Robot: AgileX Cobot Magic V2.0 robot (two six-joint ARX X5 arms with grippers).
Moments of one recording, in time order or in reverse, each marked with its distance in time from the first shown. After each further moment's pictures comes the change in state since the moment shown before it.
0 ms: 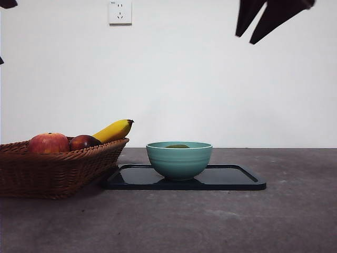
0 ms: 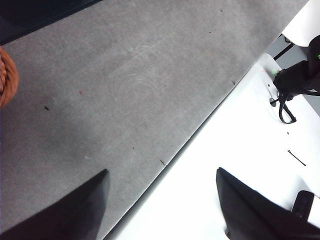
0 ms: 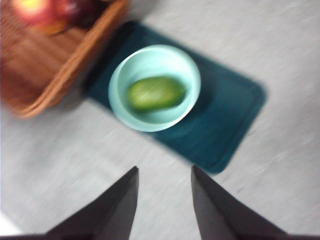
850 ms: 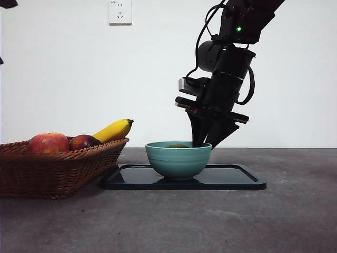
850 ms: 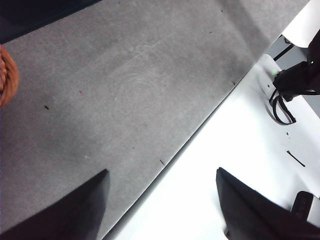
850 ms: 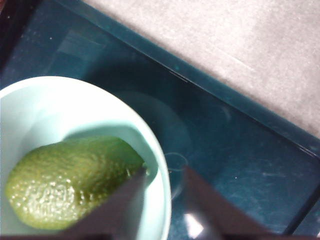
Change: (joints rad) left arm 0.000 0.000 0.000 0.000 0.000 -0.007; right arm 0.011 0.710 0.261 0.211 0.038 0.007
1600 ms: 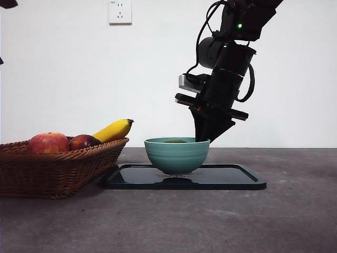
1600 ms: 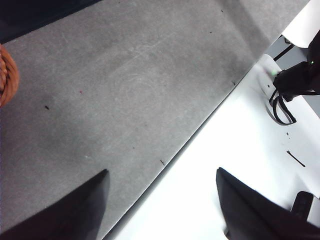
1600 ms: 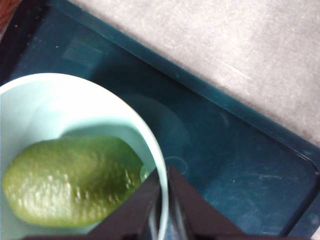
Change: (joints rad) left arm 0.000 0.000 0.000 0.000 0.000 0.000; right arm 0.000 -0.013 0.000 0.011 -0.003 0.000
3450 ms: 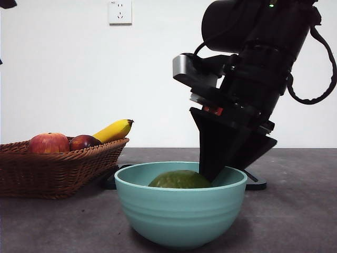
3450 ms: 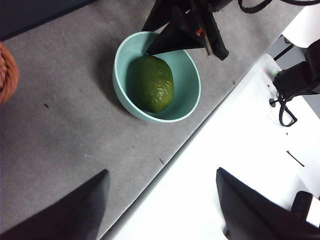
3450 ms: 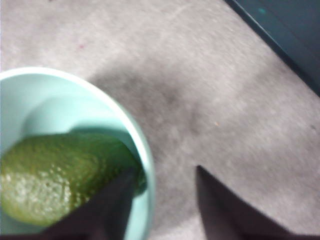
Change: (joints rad) left arm 0.000 0.000 0.000 -0.004 0.000 -0.004; right arm 0.266 -0.516 -0.766 0.221 -0.022 -0.025
